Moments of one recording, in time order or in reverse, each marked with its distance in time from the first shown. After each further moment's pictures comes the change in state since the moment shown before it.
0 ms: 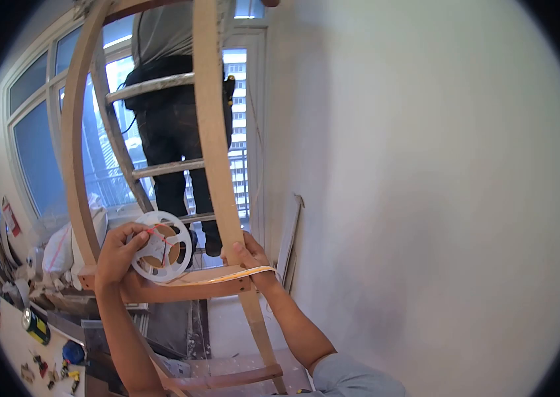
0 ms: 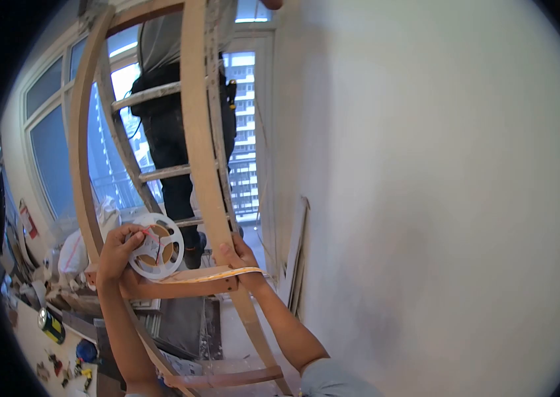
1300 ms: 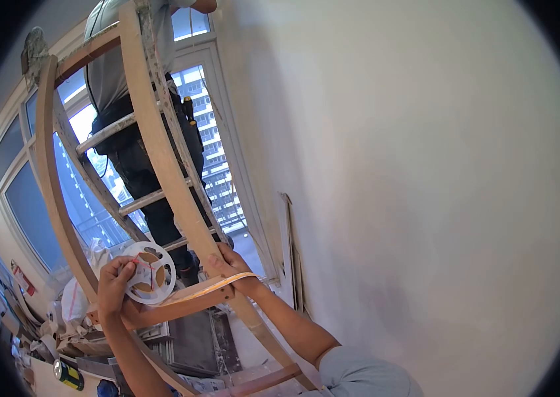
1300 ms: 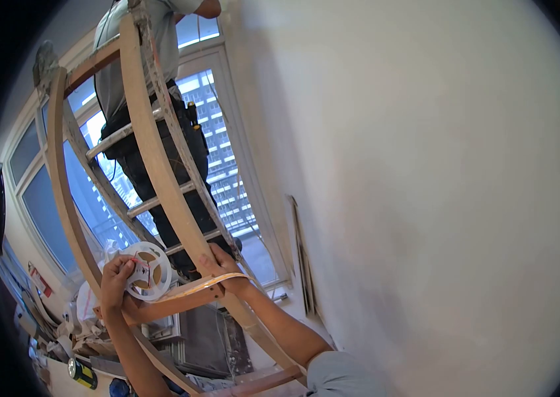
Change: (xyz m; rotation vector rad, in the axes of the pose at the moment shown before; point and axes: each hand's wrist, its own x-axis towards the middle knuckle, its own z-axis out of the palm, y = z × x) left_hand 0.001 -0.002 0.001 0.001 -0.030 0.049; right_hand 0.004 0.000 0.001 -0.120 -0.011 -0.072
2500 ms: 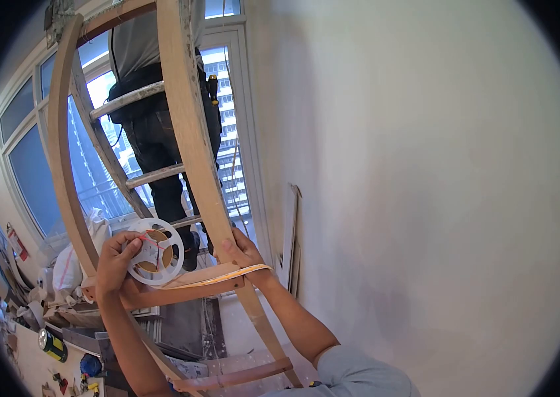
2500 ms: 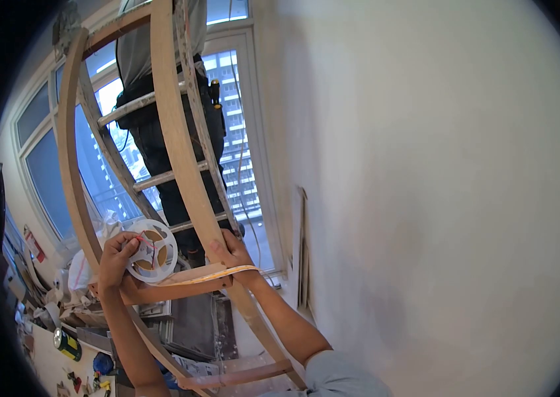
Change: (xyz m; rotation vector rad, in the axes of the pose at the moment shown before) left_hand 0.000 -0.001 -0.003 -0.046 -0.011 -0.036; right_hand -0.002 -0.008 0.000 -0.011 -0.005 0.033
